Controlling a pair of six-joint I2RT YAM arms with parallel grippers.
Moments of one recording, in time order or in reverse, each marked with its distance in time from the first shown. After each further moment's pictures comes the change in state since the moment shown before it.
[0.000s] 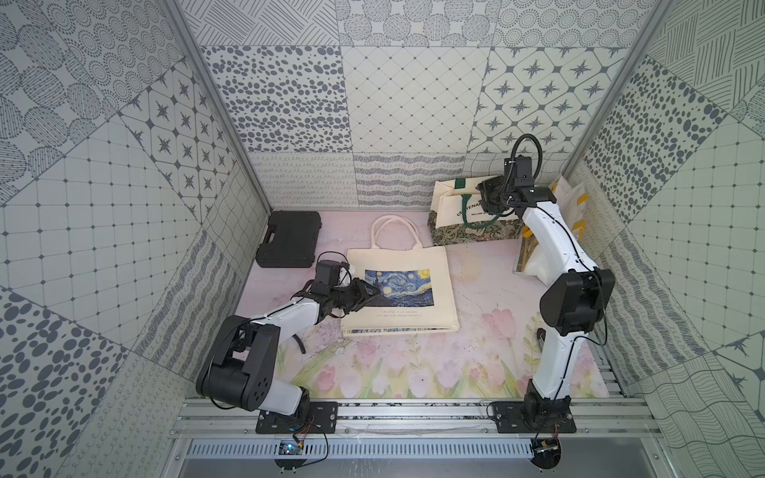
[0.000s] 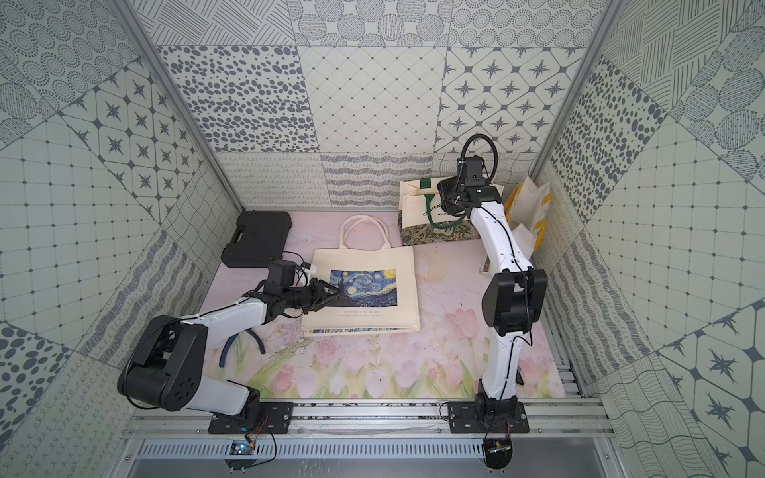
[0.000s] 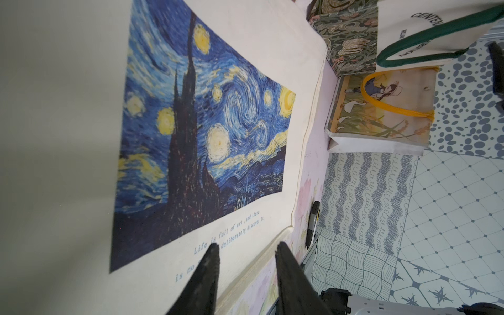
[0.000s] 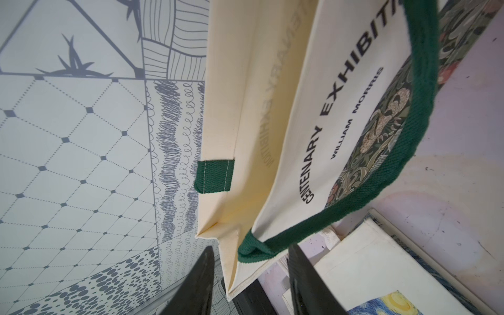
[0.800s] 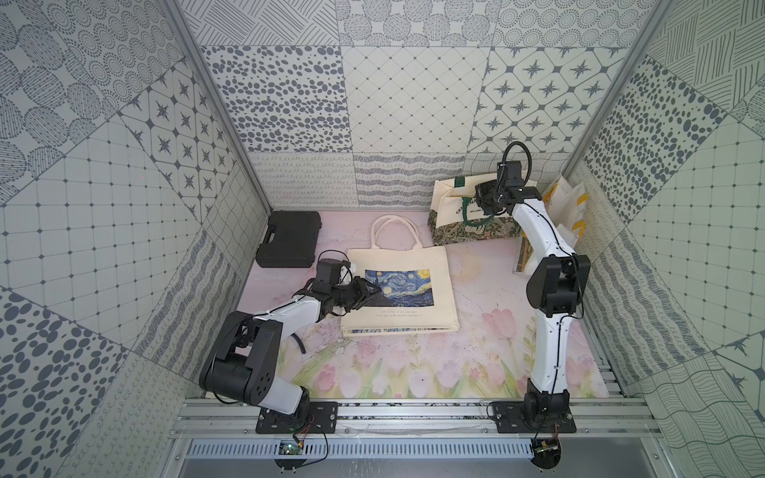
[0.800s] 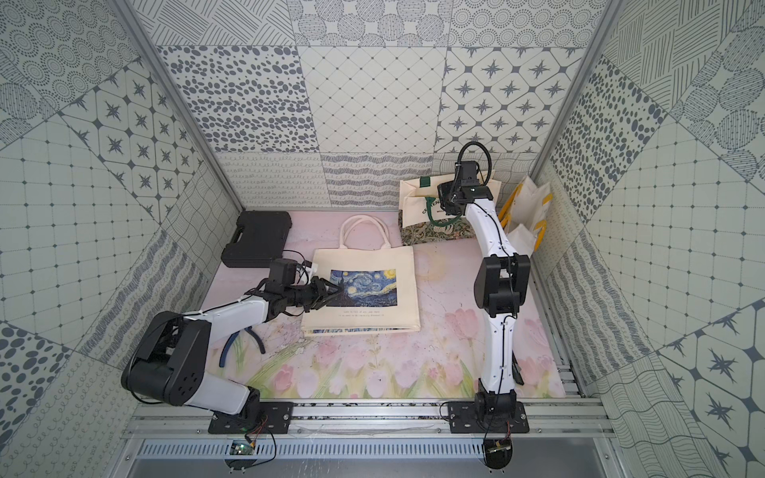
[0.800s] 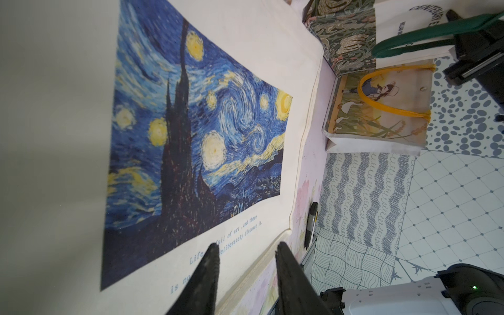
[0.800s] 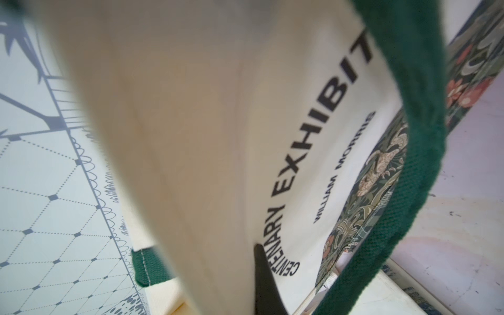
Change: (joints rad) left arm 0.000 0.027 0.015 0.025 0.010 0.000; right arm -0.023 0.224 0.171 0.011 -0.034 -0.009
